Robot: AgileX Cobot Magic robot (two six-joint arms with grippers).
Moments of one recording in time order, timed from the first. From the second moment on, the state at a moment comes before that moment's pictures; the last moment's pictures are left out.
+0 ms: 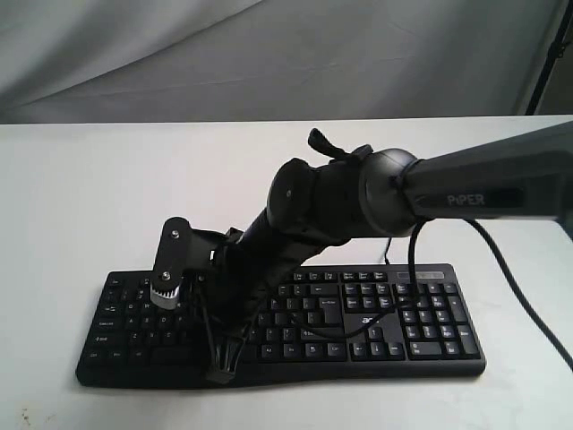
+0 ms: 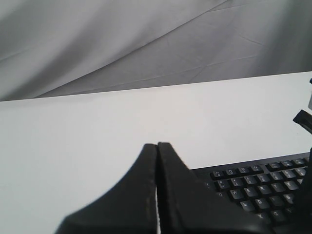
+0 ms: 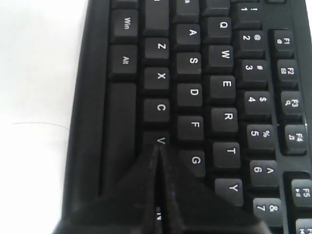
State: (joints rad) left arm -0.18 0.00 0.00 0.04 0.26 -0.02; right arm 0.78 2.10 -1.33 0.76 0.60 -1.38
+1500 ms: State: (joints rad) left arm -0.18 0.00 0.00 0.04 0.26 -0.02; right arm 0.78 2.11 -1.33 0.75 0.59 -1.38
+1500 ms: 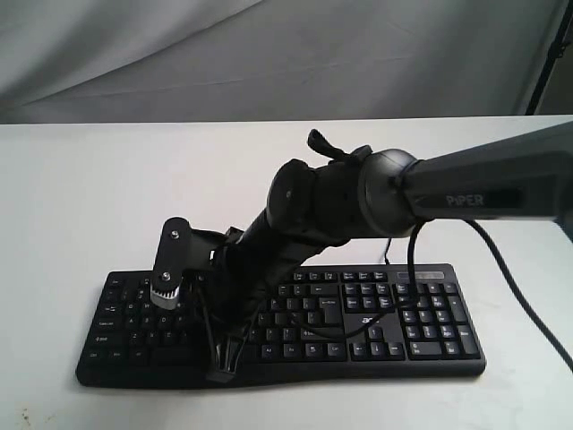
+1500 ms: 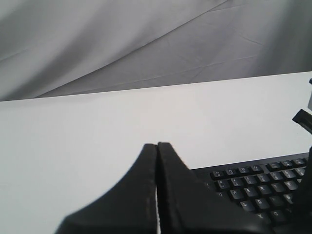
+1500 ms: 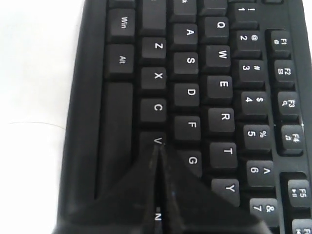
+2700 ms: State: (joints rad) left arm -0.18 0.00 0.00 0.04 0.26 -0.02; right arm 0.74 2.10 -1.40 0.75 0.61 -1.38
